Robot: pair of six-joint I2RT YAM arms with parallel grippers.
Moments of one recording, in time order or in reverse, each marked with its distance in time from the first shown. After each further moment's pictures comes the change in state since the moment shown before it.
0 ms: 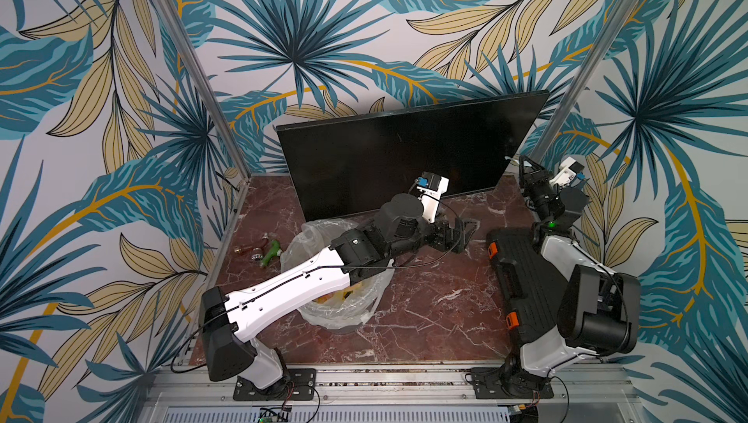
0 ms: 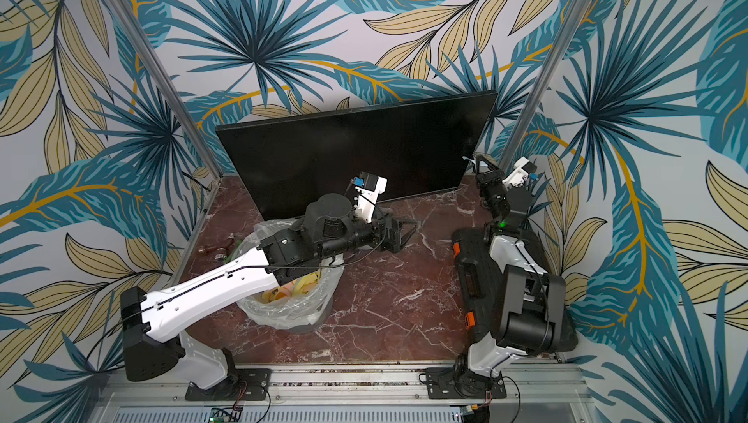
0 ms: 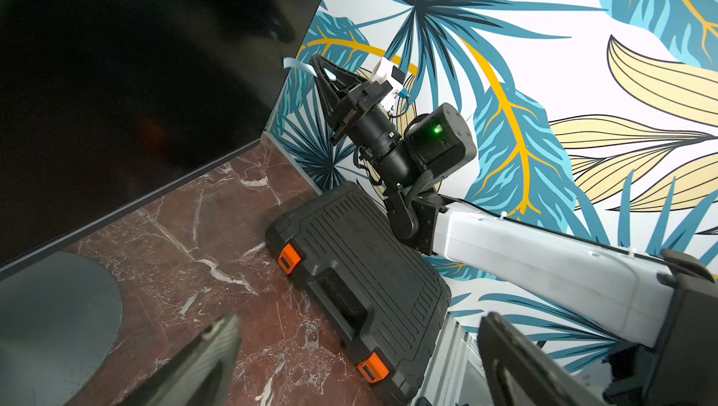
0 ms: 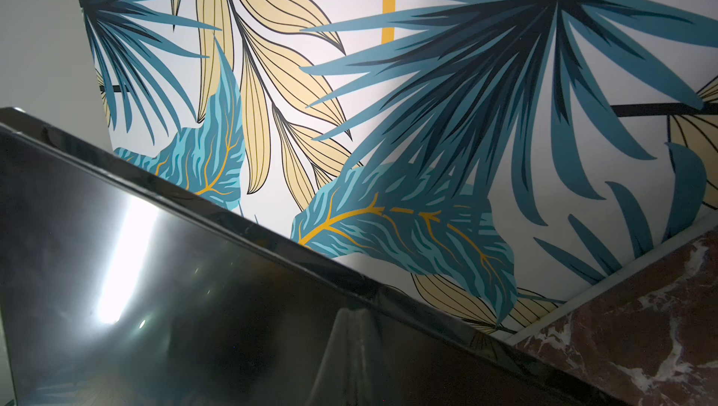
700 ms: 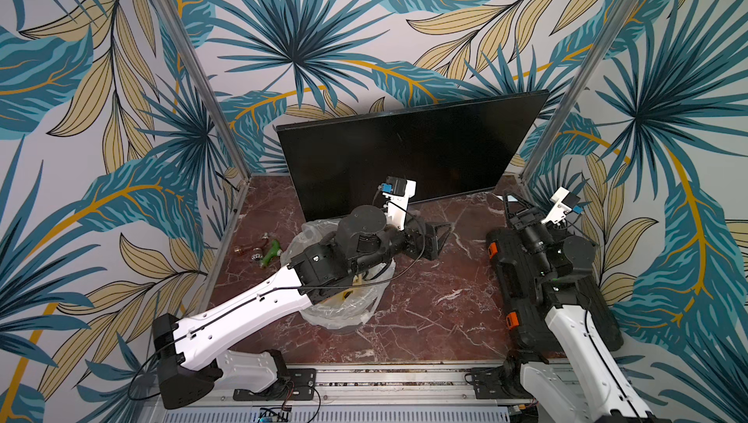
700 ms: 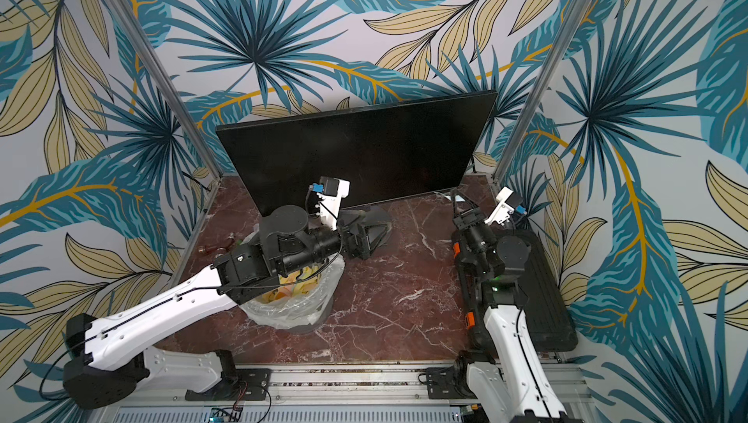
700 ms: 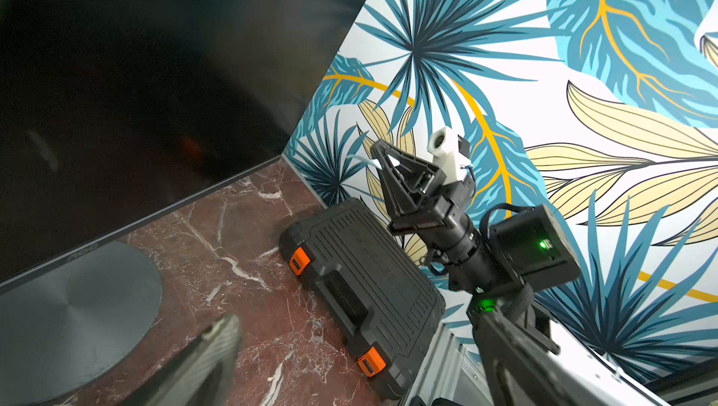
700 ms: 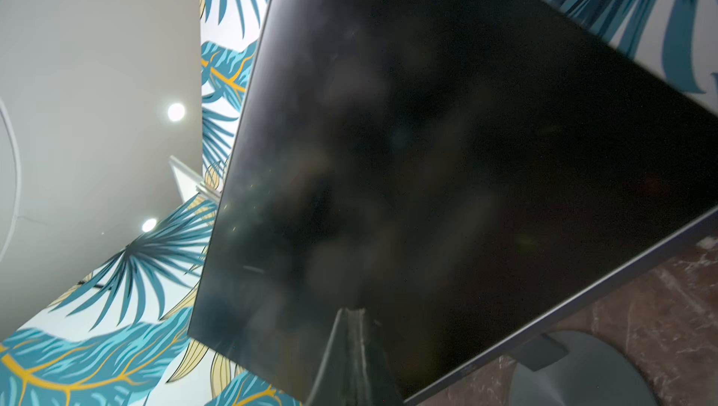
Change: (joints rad) left arm 0.000 -0.266 -0.184 -0.007 -0.076 -0.022; right arm 0.245 -0.740 -0.344 -0.380 0.048 -0.120
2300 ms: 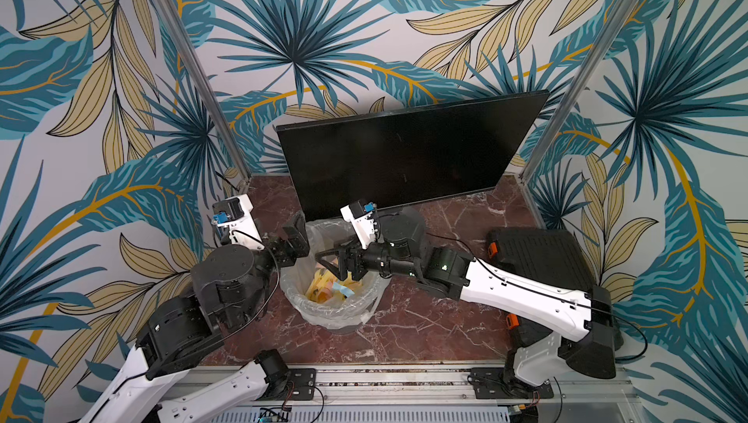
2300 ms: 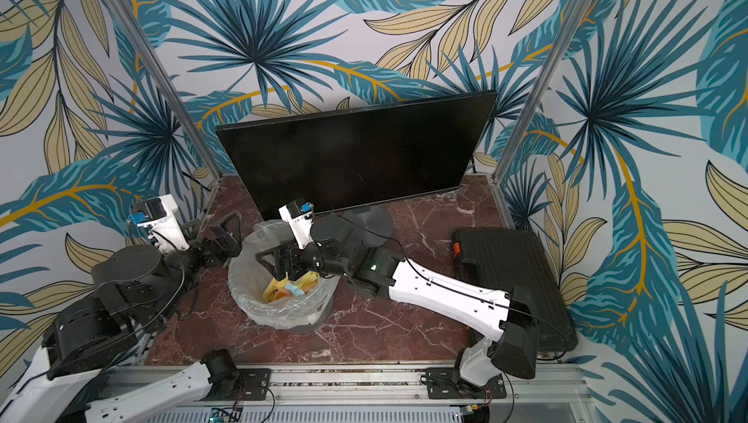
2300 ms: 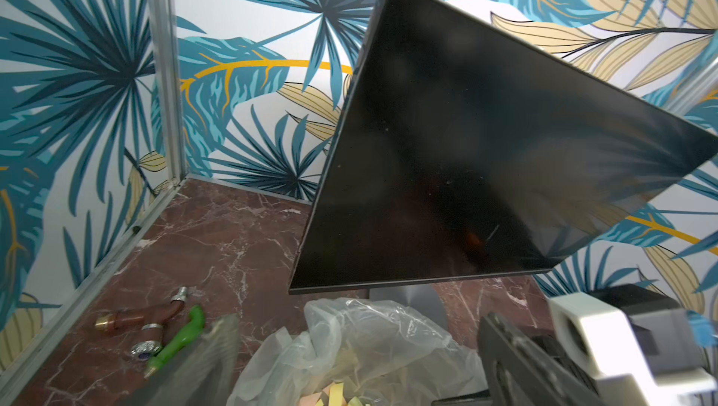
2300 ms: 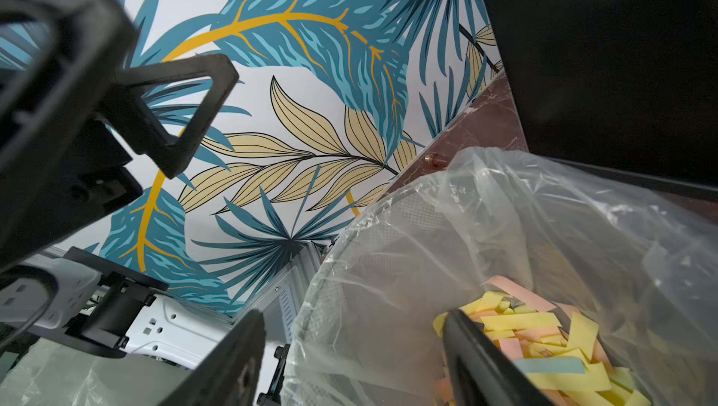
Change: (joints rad) left arm 0.220 -0.522 -0.026 -0.615 -0.671 0.054; right arm 1.143 0.686 0.801 -0.690 0.282 -0.615
